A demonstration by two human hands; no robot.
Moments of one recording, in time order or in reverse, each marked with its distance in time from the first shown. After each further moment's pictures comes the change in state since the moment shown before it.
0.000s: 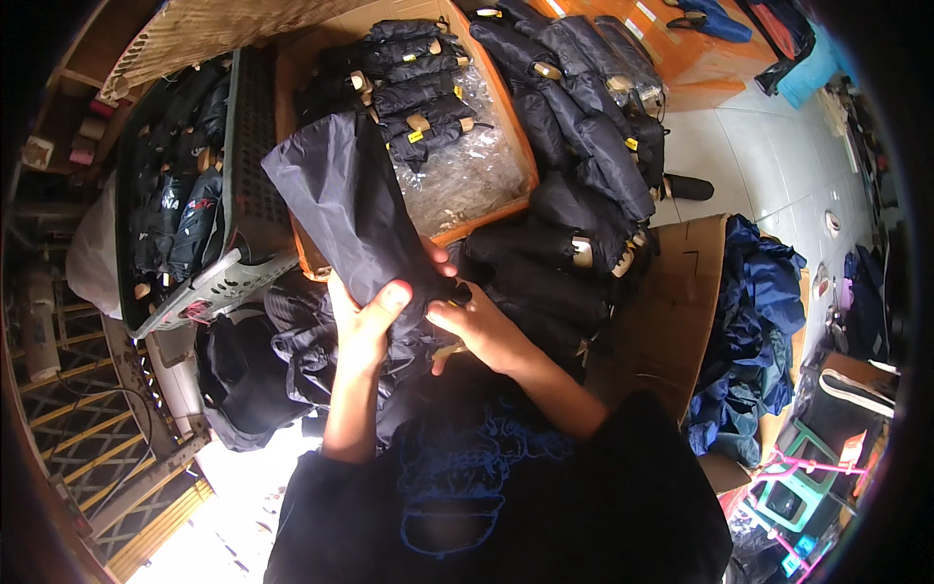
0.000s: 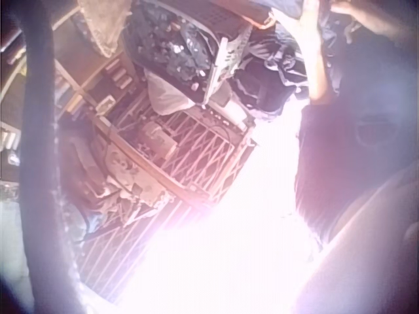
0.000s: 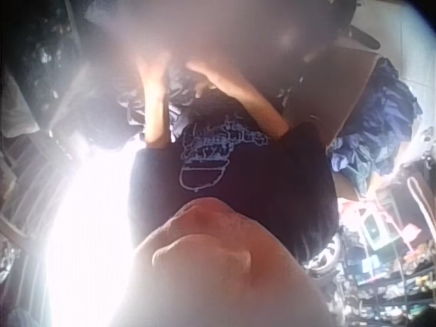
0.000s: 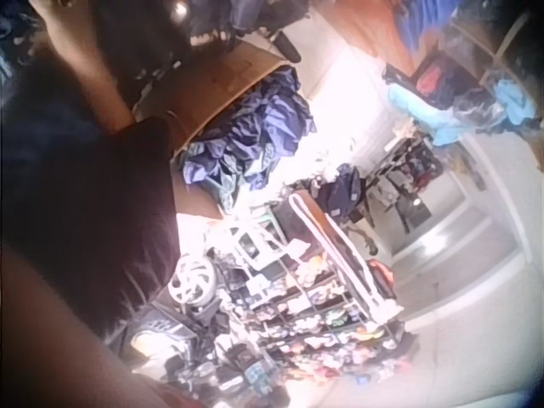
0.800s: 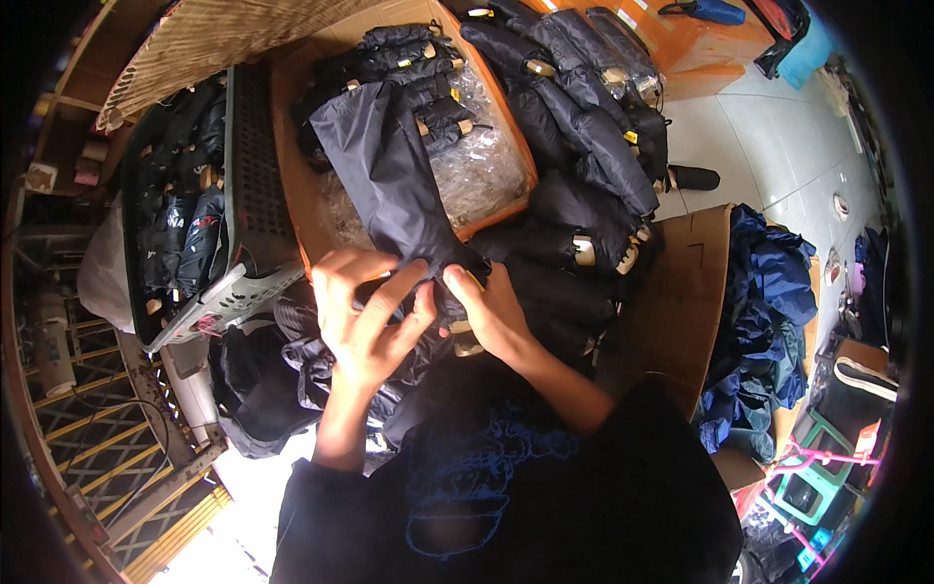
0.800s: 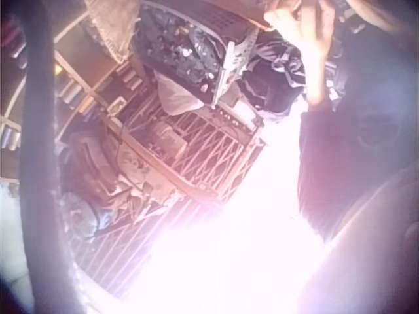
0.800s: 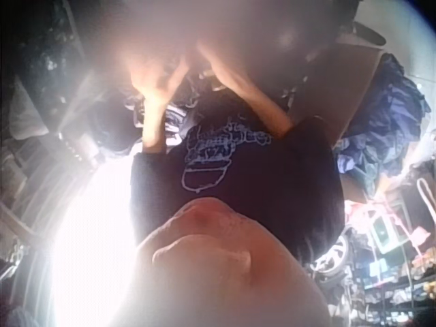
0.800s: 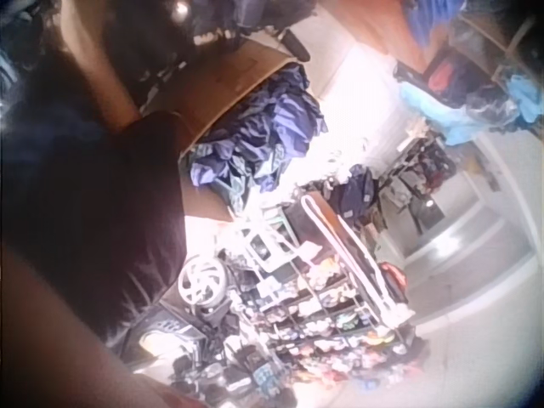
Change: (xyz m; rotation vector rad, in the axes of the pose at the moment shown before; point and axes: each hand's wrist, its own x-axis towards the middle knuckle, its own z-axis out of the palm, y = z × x) left_hand 0.007 0.010 -0.003 1.273 0.031 0.836; right_hand 0.015 -0.006 -0.012 -0.100 0.279 -0.143
